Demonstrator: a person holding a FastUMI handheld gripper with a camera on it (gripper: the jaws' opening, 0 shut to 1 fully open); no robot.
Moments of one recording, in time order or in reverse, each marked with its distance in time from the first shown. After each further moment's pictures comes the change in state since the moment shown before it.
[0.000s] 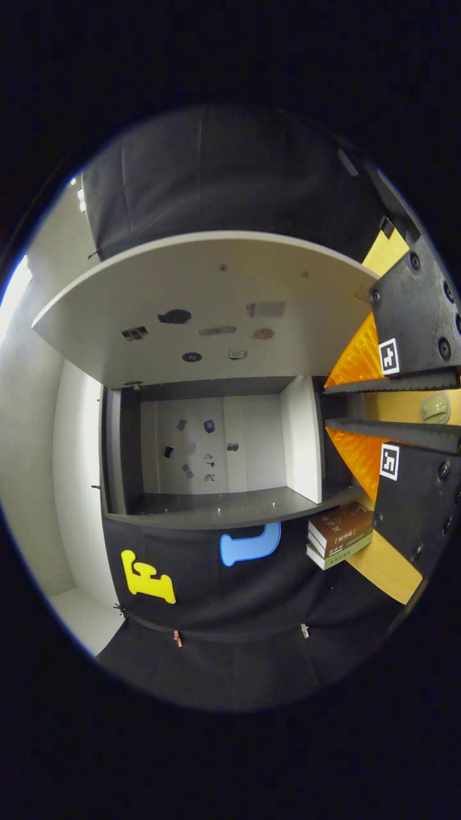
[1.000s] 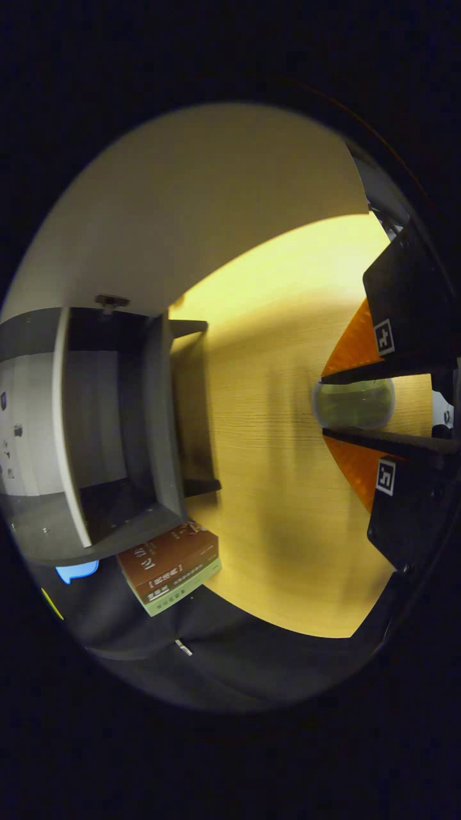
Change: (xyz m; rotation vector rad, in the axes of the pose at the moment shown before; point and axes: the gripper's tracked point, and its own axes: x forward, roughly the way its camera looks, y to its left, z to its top) arm 0.059 -0.018 -0.352 -0.061 0.848 0.106
